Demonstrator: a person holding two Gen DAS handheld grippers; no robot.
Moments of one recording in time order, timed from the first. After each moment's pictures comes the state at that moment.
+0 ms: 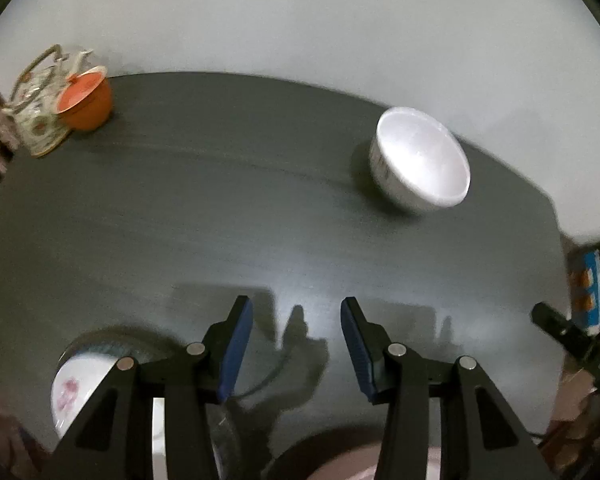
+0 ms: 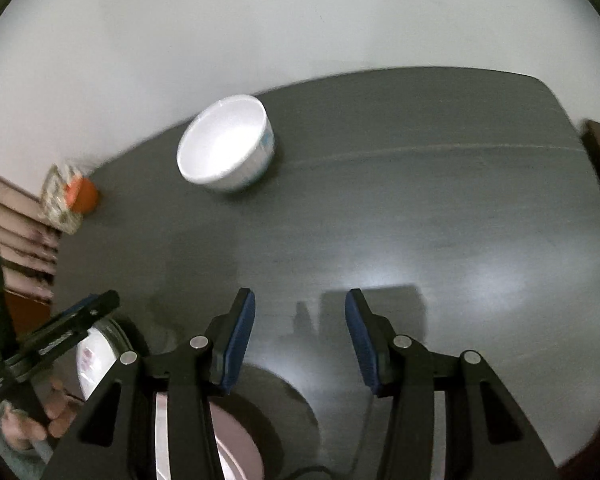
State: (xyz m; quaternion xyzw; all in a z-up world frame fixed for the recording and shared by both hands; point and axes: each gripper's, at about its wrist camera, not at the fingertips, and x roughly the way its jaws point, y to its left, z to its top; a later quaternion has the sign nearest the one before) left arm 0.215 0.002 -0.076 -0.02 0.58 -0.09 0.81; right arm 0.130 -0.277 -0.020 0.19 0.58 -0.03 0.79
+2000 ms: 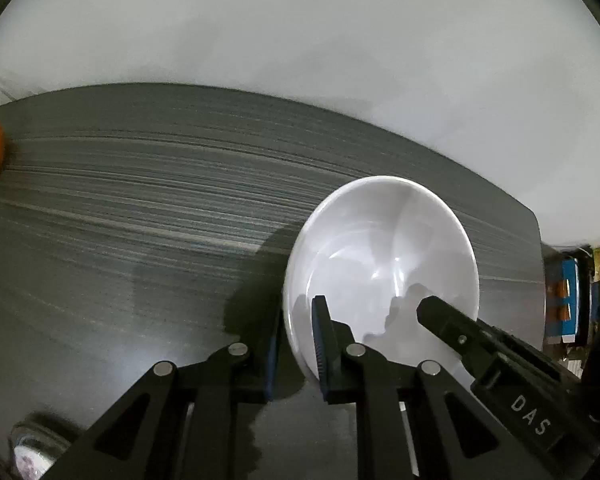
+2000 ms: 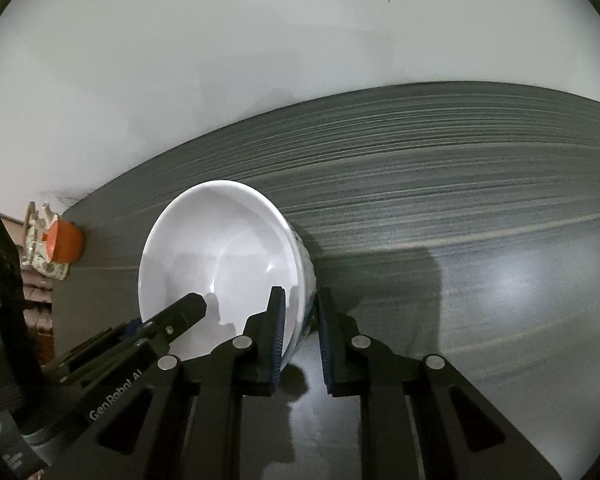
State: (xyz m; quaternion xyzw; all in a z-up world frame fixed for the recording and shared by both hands) left arm 0.303 -0.099 -0.131 -0.04 0.61 -0.15 0.78; right arm 0.236 -0.277 -0.060 0.22 0.59 -0.03 0.77
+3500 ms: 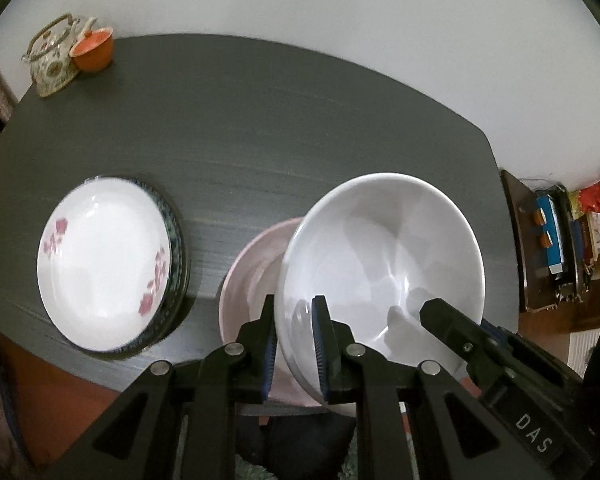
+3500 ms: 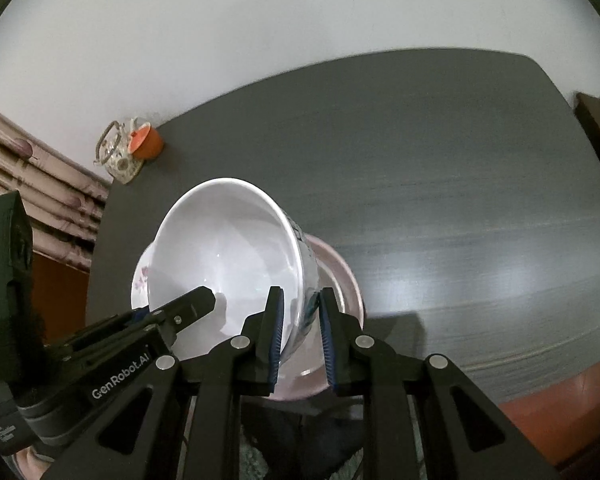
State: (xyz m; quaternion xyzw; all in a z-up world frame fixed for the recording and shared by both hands) left arm 0.047 -0.017 -0.071 -0.03 0.61 -0.16 0.78; right arm -0.015 -0.176 0.048 0.21 0.57 -0.01 0.80
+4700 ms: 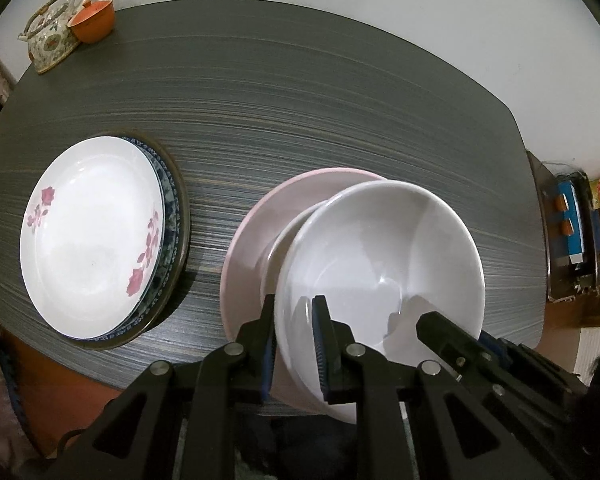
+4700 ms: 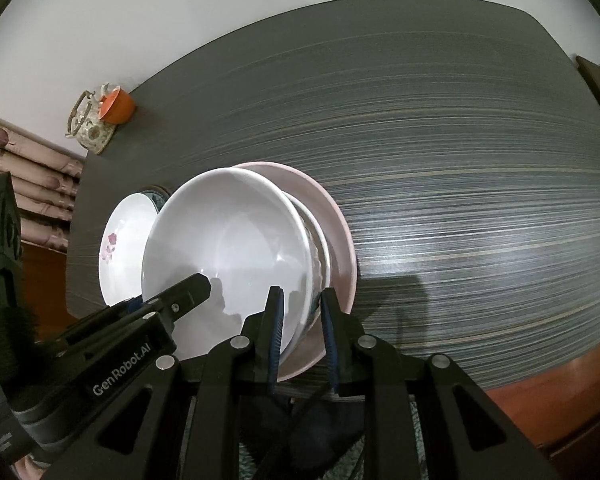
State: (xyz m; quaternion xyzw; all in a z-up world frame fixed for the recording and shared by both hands) left arm 0.037 -0.020 -0.113 0.00 0.63 -0.13 0.76; right arm -0.018 -0.161 -0.006 0.21 0.62 -0.02 0.76
